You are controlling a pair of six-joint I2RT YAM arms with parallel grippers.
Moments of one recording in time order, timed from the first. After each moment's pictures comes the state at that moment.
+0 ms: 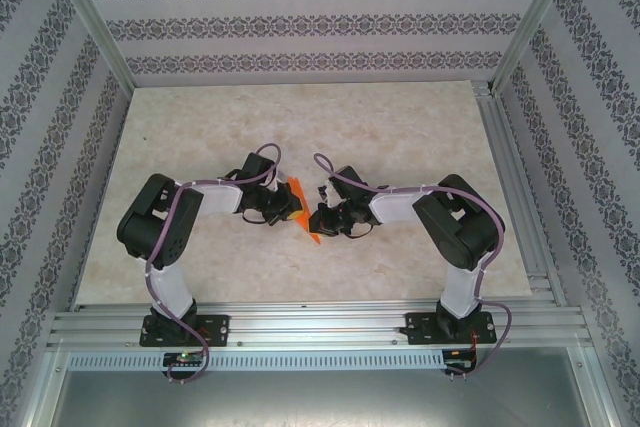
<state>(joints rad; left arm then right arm) -0.44 1.83 0.88 -0.06 0.65 -1.00 0.67 1.86 0.89 -0.06 -0.59 0.72</state>
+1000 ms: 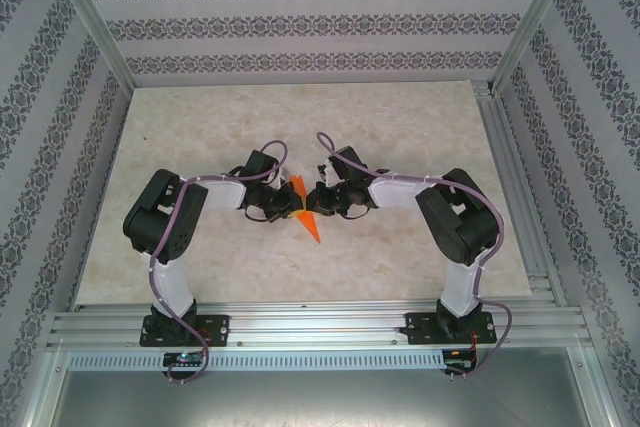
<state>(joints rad) -0.44 1.88 0.93 -0.09 0.64 -0.87 0.62 1.90 1.05 -0.12 -0.58 0.72</state>
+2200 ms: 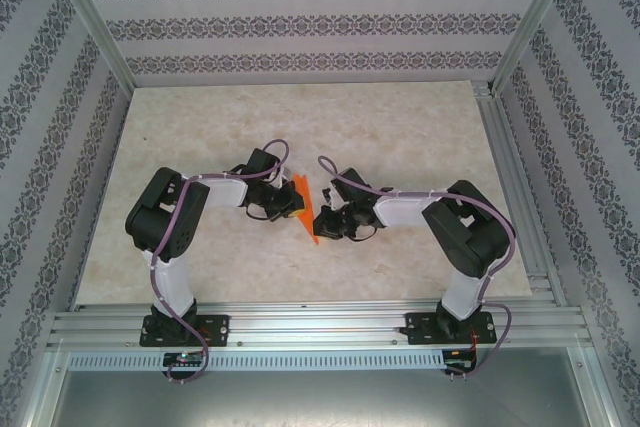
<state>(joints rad) -0.44 1.90 0.96 -0.12 0.65 -0.86 0.69 1.78 0.86 -0.13 -0.55 0.73</state>
